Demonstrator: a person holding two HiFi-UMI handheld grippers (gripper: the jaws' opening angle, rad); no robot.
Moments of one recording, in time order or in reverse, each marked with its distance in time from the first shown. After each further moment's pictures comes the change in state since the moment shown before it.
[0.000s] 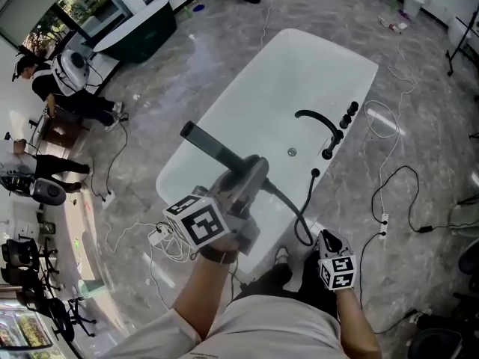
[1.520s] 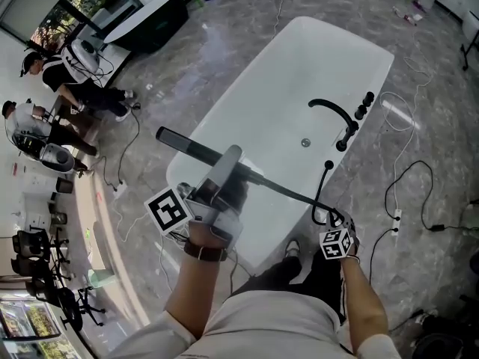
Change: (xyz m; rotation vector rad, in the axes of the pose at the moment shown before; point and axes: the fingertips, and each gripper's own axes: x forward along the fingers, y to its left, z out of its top) left arm -0.038 0.040 0.030 -0.440 -0.173 -0.022; right arm 0.118 -0.050 -0.071 -0.400 0.198 -0.148
